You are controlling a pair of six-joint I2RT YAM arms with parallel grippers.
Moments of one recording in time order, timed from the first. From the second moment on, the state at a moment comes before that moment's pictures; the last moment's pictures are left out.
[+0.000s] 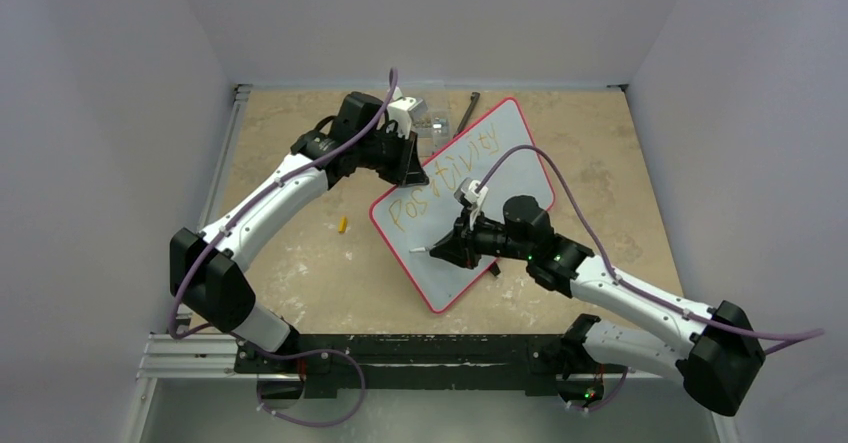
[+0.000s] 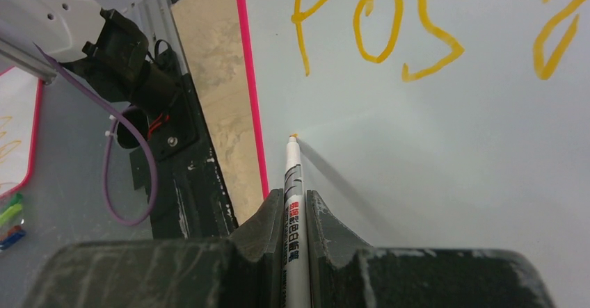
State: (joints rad) left arm -0.55 1.54 1.43 -0.60 0.44 -0.20; right arm 0.79 1.01 0.62 0.08 -0.43 0.24
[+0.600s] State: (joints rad) left arm -0.54 1.55 1.43 -0.60 0.45 -0.20; right arm 0.82 1.02 0.62 0.06 -0.35 0.23
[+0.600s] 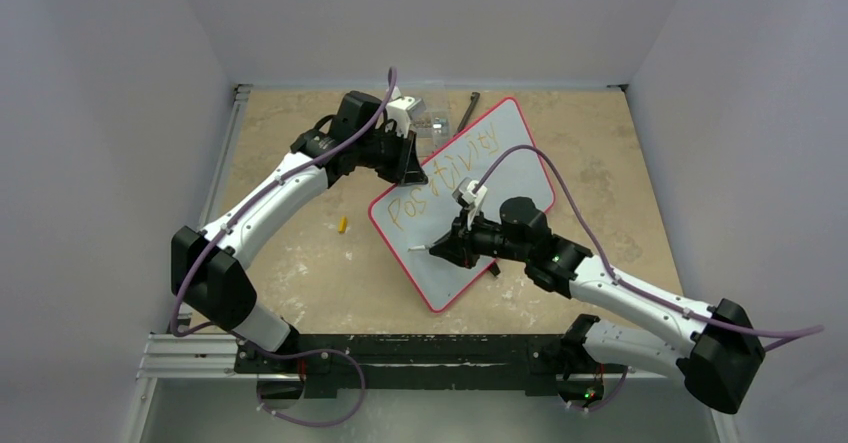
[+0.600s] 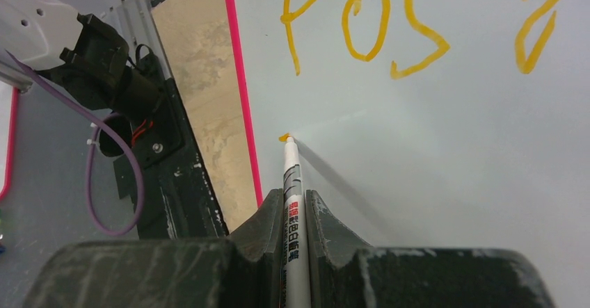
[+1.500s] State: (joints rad) left arm -0.54 1.55 1.43 -0.60 0.45 -0.19; right arm 0.82 1.00 0.62 0.05 -0.27 0.26
